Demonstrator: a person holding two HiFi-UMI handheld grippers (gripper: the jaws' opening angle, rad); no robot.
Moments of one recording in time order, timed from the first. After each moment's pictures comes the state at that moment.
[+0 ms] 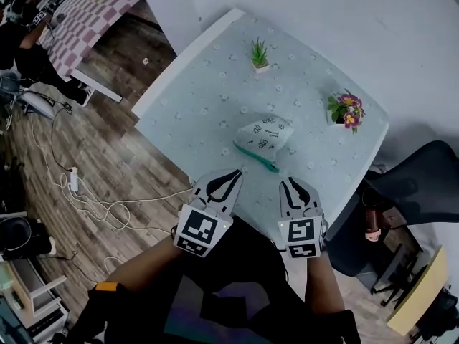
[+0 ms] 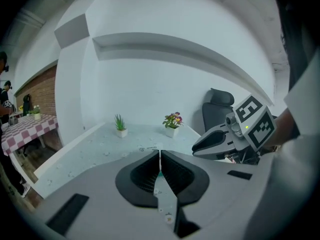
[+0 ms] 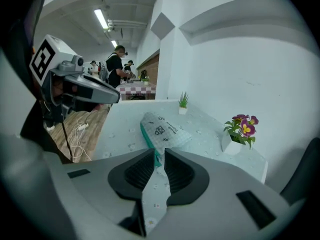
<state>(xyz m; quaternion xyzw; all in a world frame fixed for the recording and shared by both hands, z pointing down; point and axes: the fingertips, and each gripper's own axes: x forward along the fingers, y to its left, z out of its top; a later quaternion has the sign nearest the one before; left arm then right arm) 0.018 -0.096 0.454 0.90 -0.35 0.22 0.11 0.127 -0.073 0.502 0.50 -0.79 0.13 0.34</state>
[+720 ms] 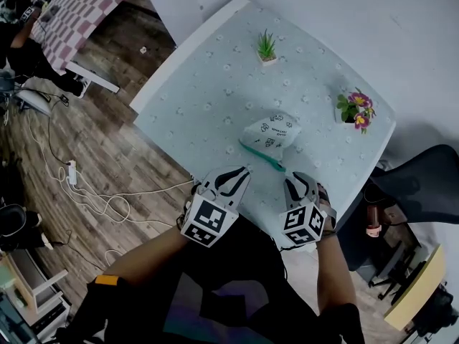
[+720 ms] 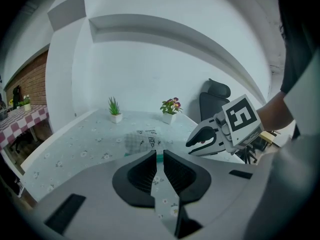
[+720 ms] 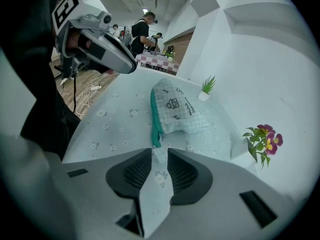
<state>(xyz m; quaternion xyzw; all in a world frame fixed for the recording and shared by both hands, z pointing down) 0.018 -0.104 0.511 0.90 -0.31 0.26 0.14 0.130 -0.080 0.576 0.38 -0.77 0.05 0.51</state>
